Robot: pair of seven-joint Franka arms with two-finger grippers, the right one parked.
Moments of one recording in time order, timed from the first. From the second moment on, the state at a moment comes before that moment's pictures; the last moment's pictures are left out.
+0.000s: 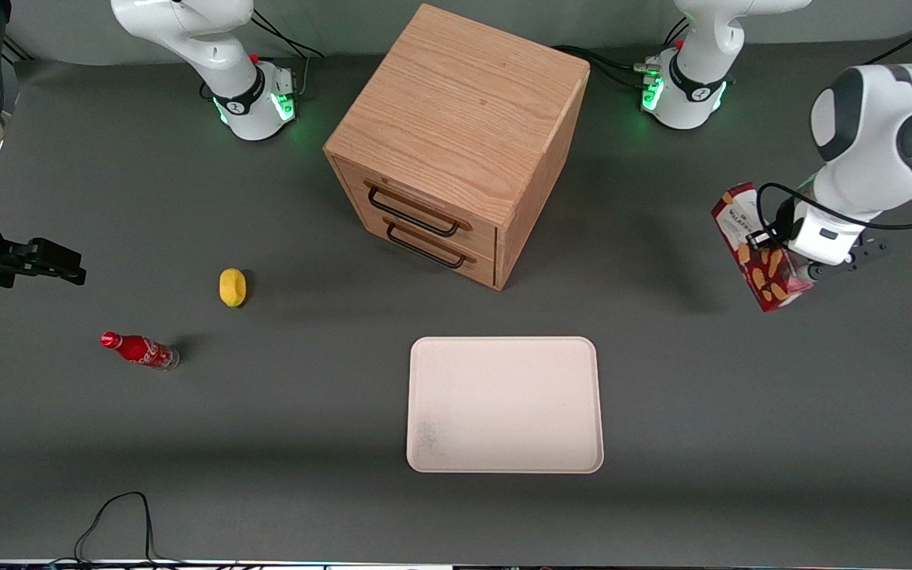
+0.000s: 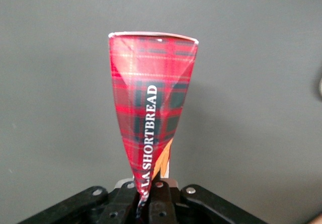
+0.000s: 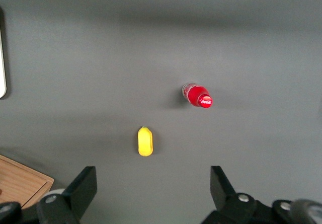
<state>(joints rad) -0.01 -0.08 -0.03 -2.17 0.02 2.00 -0.33</state>
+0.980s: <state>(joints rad) -0.19 0.54 -0.11 -1.15 -0.03 1.55 -0.21</state>
